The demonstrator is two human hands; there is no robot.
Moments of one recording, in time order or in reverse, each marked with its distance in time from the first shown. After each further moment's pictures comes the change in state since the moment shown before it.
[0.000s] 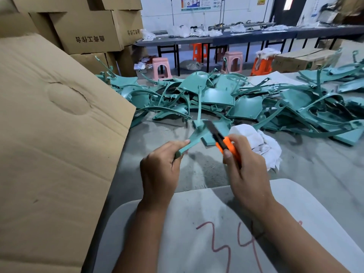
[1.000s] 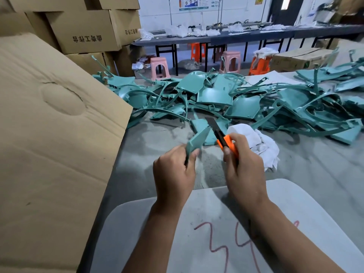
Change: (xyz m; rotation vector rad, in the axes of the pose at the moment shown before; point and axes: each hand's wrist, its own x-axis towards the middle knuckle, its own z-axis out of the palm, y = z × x) left_hand -0.004 0.030 0.018 0.076 0.038 -0.073; right_hand 0.002 0.001 0.006 -0.032 0.110 0.052
